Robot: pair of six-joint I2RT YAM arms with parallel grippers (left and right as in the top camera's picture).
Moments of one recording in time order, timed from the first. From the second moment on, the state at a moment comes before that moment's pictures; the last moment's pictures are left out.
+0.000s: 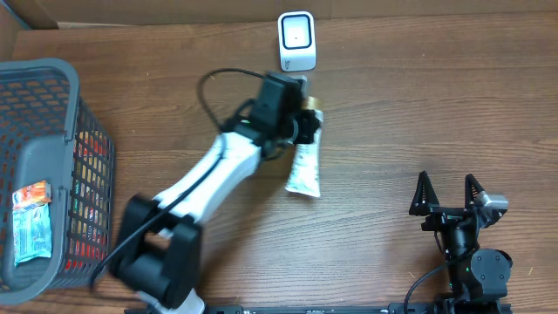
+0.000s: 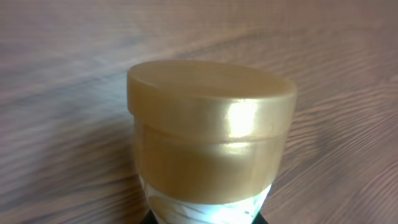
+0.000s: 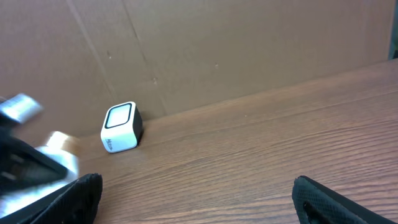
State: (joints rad) left arm -0.50 1.82 1.25 -0.31 0.26 -0.47; right arm 0.04 0.01 0.02 -0.03 0.01 0.28
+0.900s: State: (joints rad) left arm -0.53 2.01 1.46 -0.42 0.32 -0.45; right arm 0.04 0.01 0.02 -0.03 0.01 0.28
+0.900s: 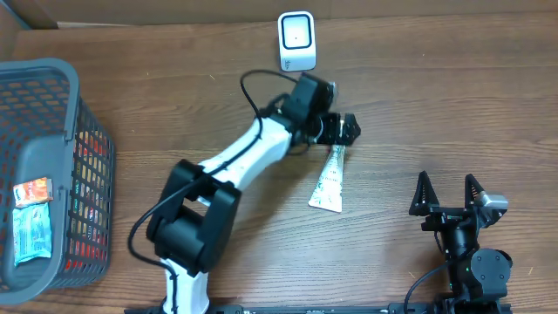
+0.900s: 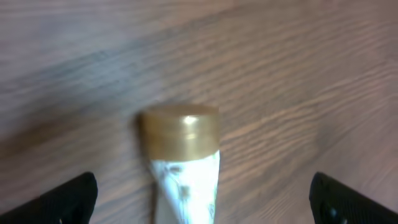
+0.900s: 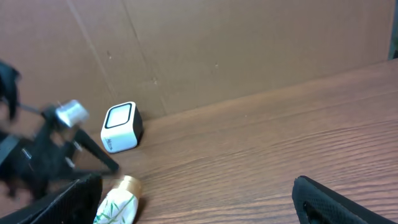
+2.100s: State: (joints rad) left arm 0.78 1.38 1.82 -1.18 0.07 -0.38; right arm 0.04 0.01 0.02 -0.03 0.01 0.28
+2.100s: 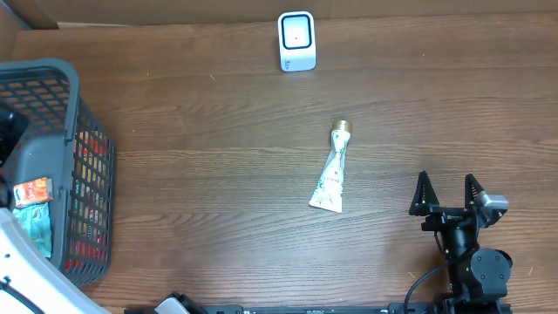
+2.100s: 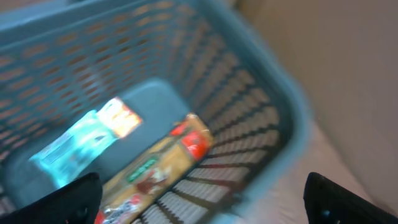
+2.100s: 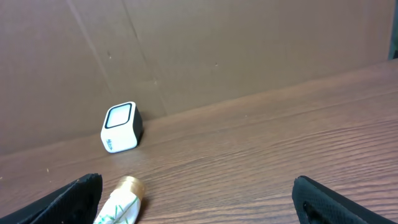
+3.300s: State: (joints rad) left arm 0.85 1.96 1.65 -1.11 0.27 0.21; right arm 0.04 0.01 0.02 -0.03 0.01 0.28
